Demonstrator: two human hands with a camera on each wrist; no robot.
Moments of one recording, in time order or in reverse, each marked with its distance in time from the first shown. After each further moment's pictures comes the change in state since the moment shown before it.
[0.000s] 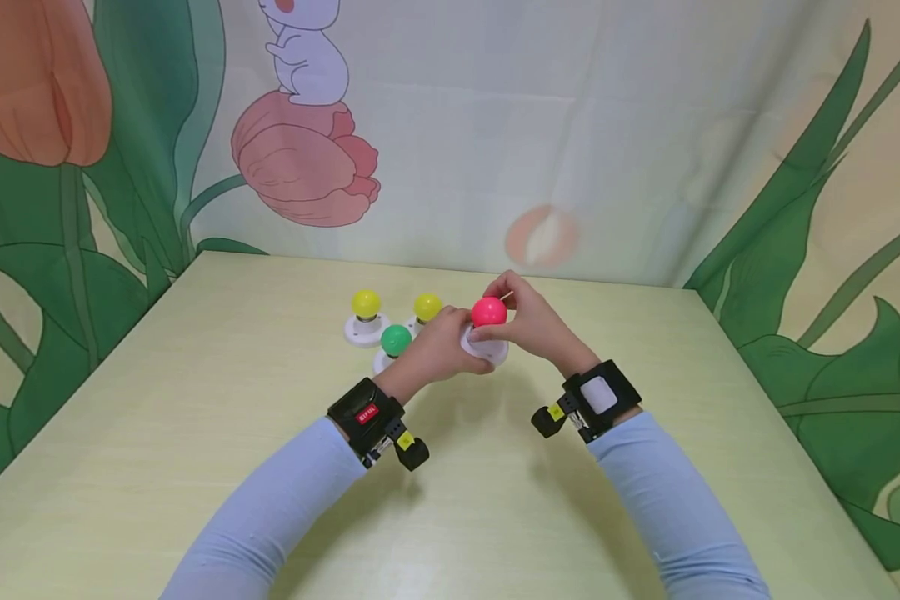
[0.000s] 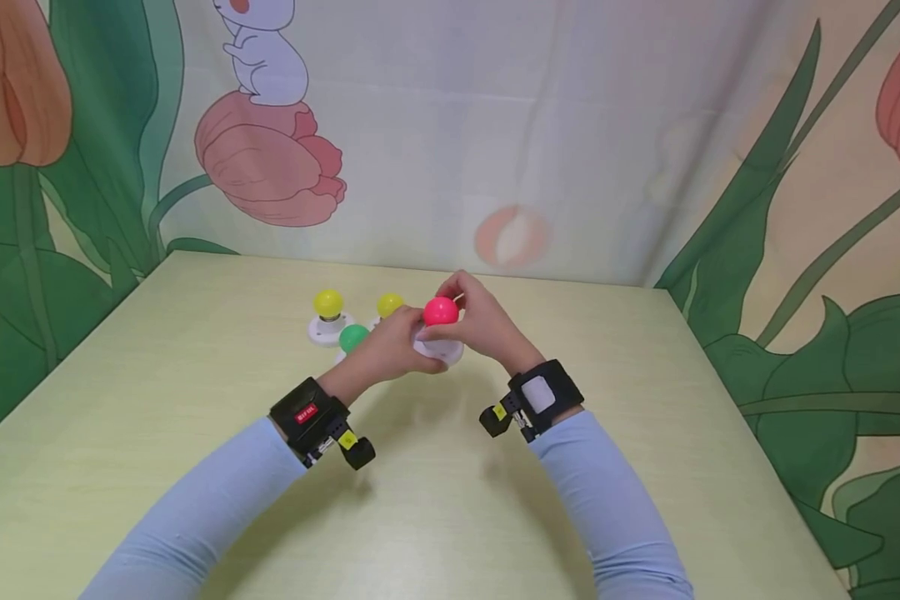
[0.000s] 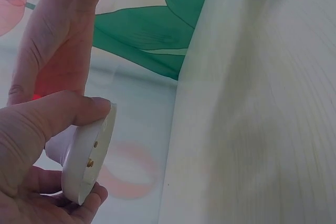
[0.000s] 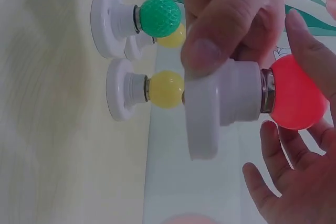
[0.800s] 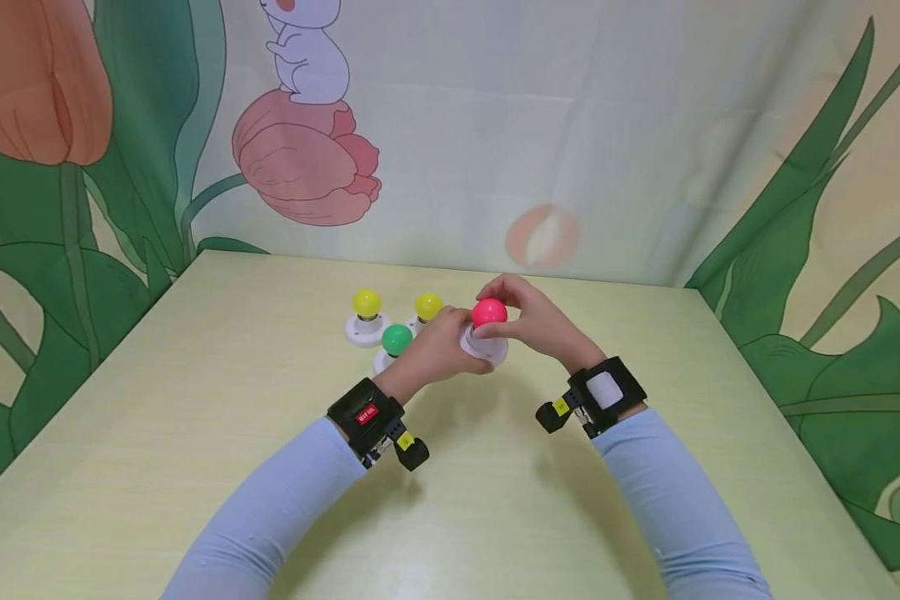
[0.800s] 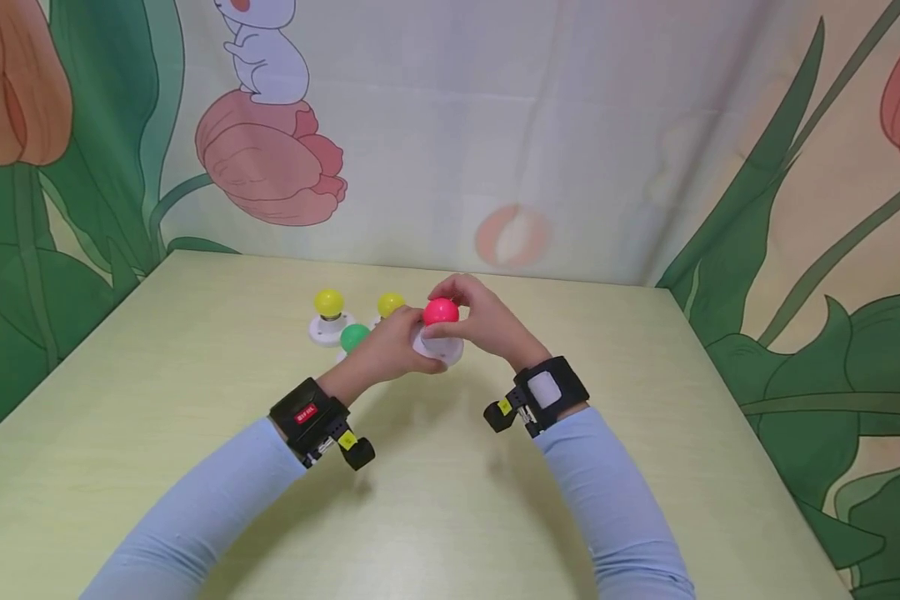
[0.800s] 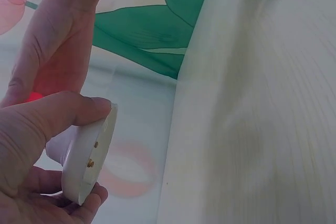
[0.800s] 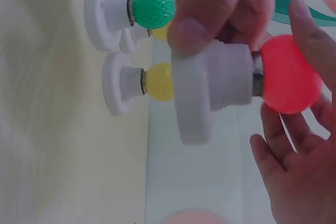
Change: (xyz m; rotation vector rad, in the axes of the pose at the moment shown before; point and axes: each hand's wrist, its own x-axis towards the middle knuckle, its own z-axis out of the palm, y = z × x) left_hand -0.001 -0.002 -0.001 -0.005 0.001 -0.004; right_hand 0.001 0.003 -0.004 0.038 -0.073 -0.050
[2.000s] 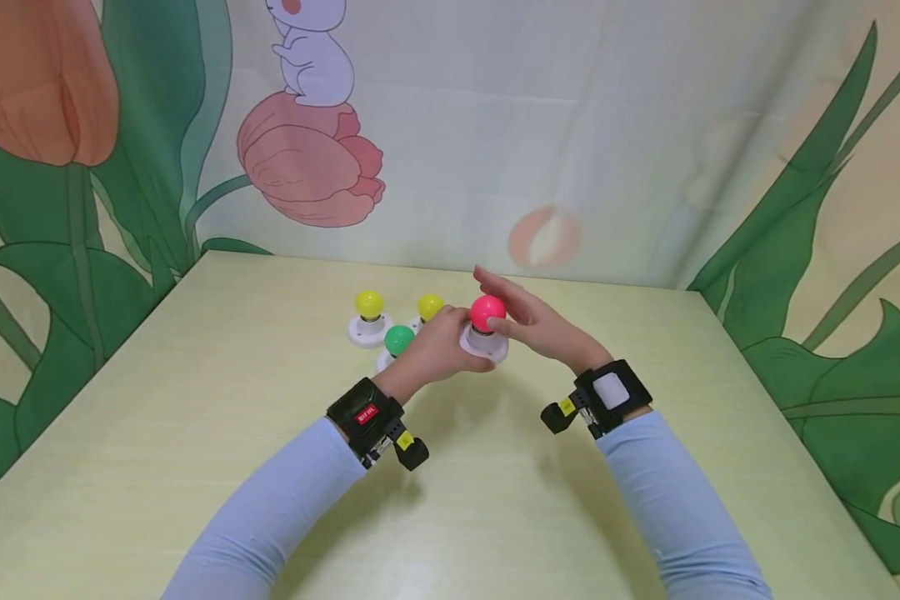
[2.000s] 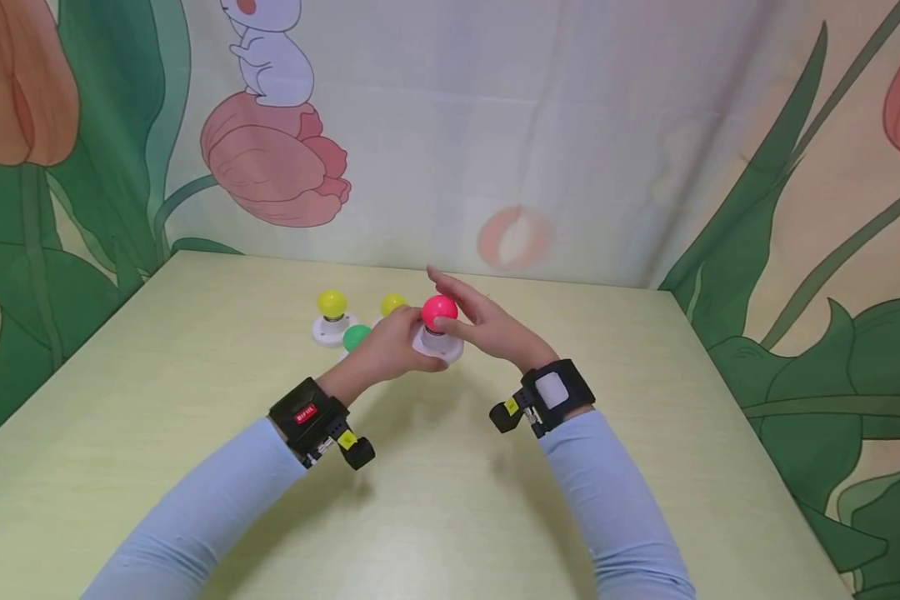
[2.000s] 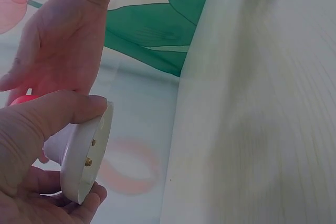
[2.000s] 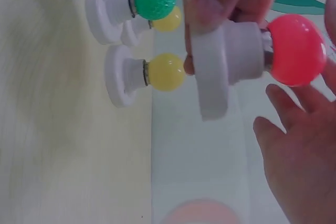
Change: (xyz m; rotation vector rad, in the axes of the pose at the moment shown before) left_hand -0.002 0.000 -0.003 -0.039 0.016 0.002; right_hand -0.009 -0.023 -0.003 0.152 -0.176 -0.111
